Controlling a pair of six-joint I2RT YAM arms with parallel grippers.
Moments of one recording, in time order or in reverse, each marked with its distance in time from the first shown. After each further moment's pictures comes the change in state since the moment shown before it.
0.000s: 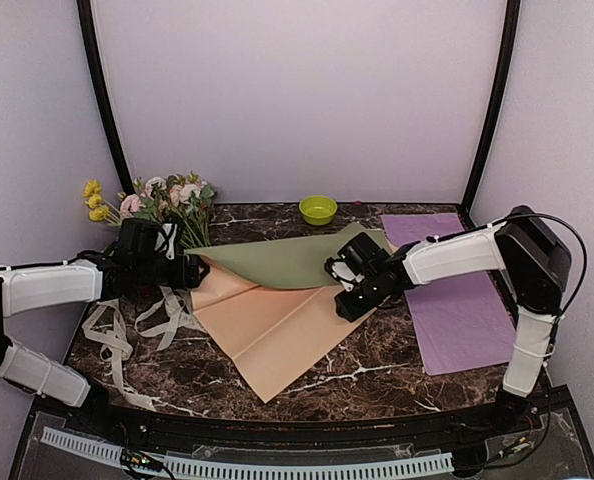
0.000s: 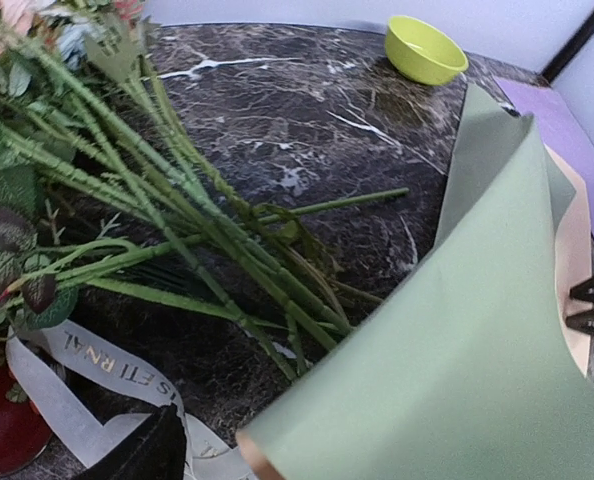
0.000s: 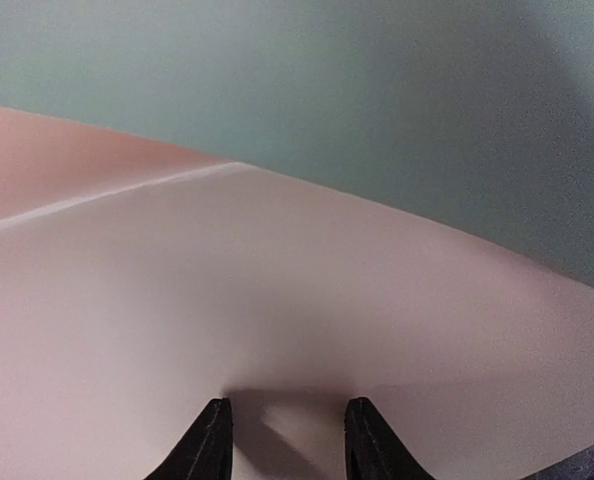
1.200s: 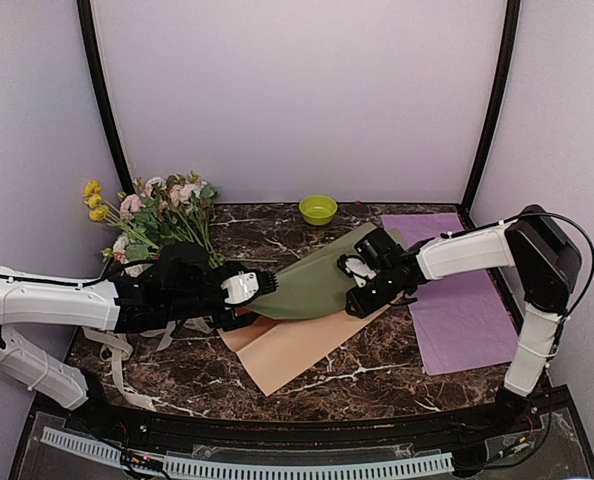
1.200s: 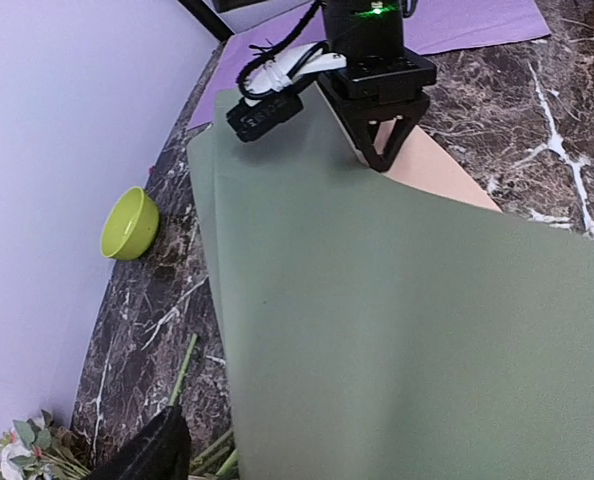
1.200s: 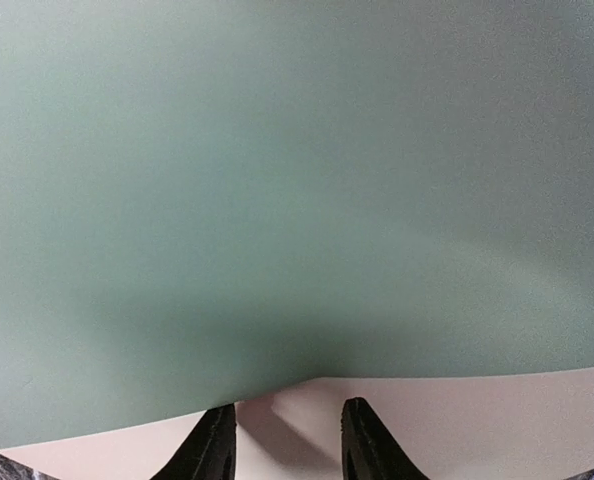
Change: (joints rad) left arm -0.524 -0.002 0.022 0.133 -0.099 0.943; right arm -0.087 -0.050 -0.058 0.010 -0.118 -0.002
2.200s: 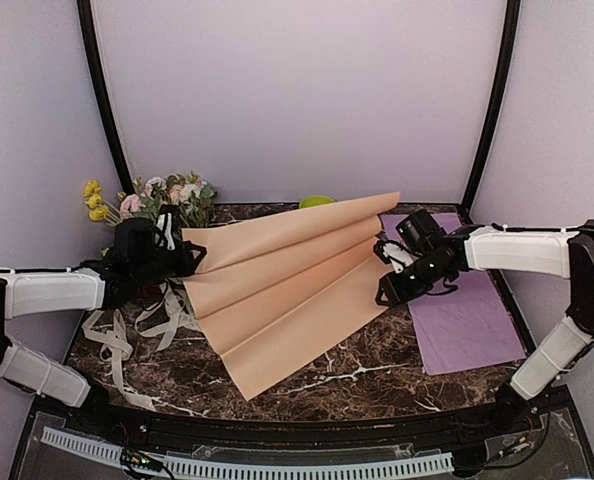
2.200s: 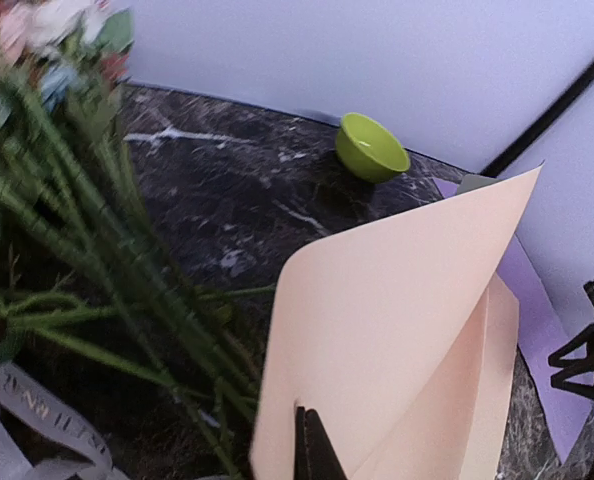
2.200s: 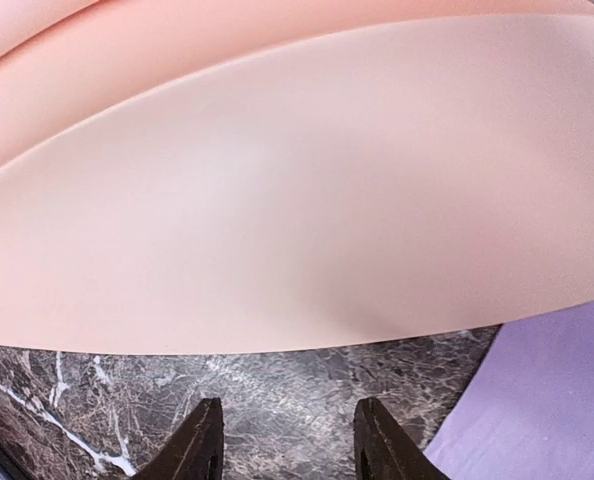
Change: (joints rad) left arm 0.480 0.000 -0.066 0.167 0.152 -1.055; right arm -0.127 -0.282 -0.092 -0.195 -0.079 0.005
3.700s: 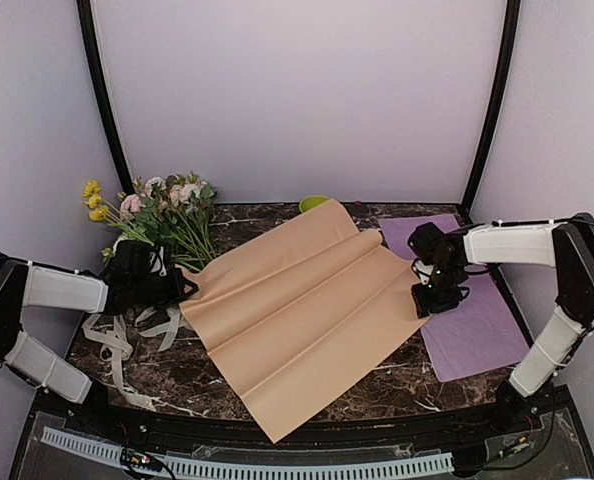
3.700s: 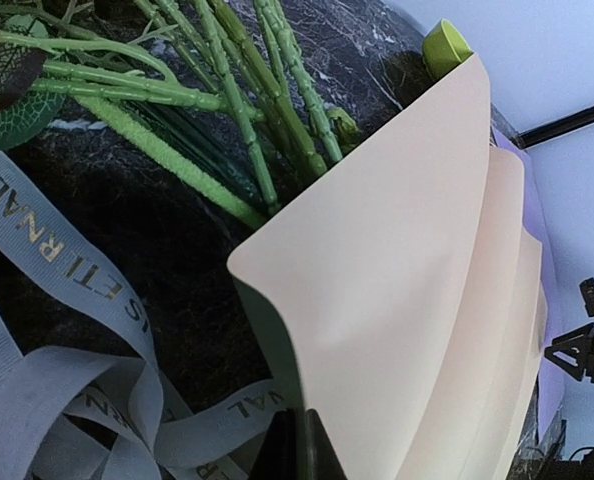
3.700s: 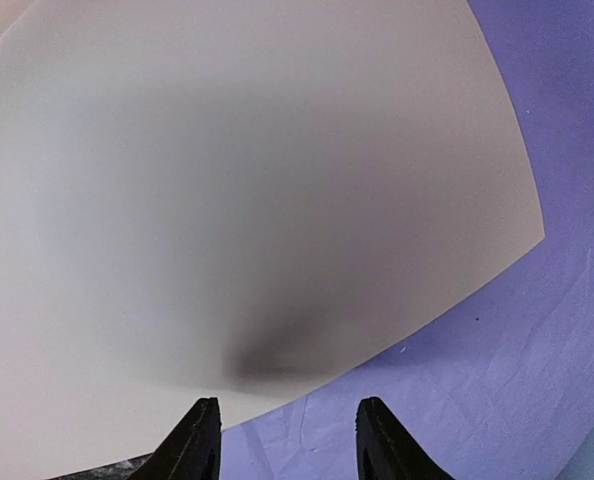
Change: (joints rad) left arm 0.167 0.084 -0.129 -0.062 0.206 -0.228; right arm -0.126 0.074 -0.006 -0.240 0.301 0.141
